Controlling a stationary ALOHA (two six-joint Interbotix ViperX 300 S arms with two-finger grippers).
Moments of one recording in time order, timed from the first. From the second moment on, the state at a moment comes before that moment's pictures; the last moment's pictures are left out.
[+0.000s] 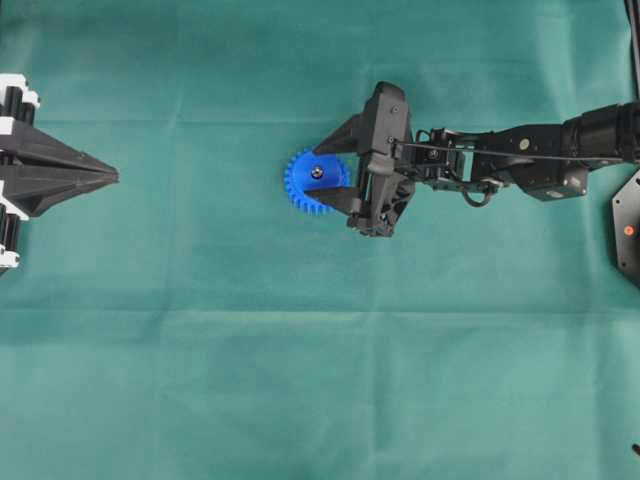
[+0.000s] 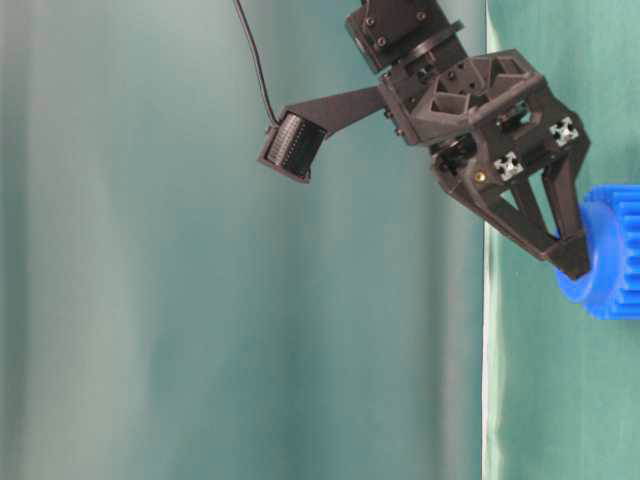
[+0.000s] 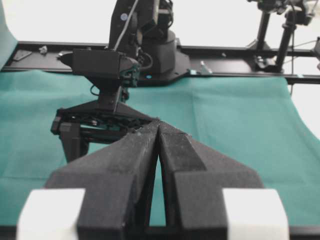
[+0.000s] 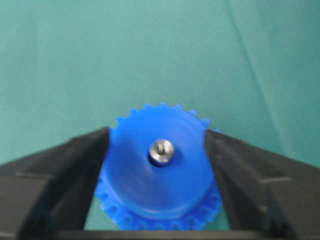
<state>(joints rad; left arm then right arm) -0.01 -0.96 1.17 0.01 -0.21 -0.03 -0.13 0.21 0.73 0.06 -0.43 -0.01</state>
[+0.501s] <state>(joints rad) -0.02 -0.96 1.17 0.01 -0.21 -0.03 -0.13 0.04 0.78 0.06 -0.40 -0.02</state>
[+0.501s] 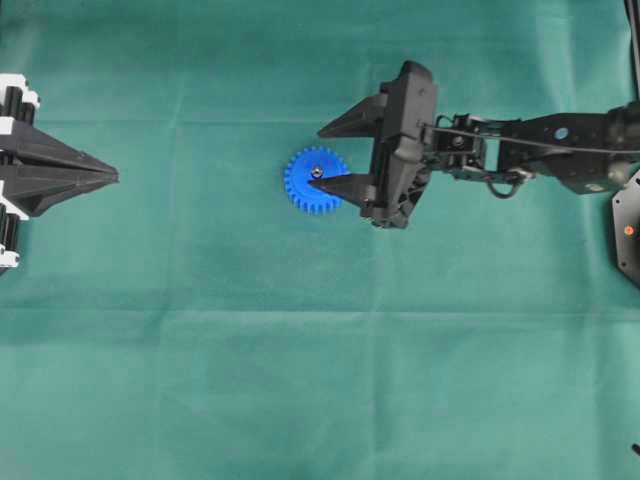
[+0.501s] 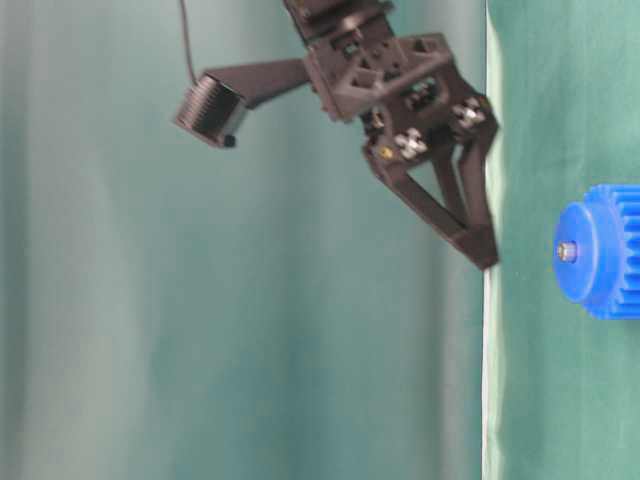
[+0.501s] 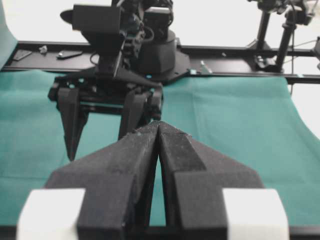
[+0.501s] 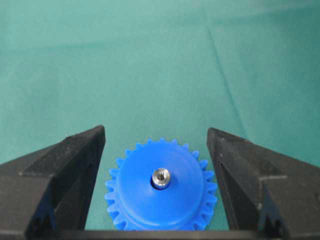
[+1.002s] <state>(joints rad) -0.01 -0.96 1.17 0.01 -0.21 -0.03 -0.13 -0.10 0.87 0.06 -0.39 -0.02</state>
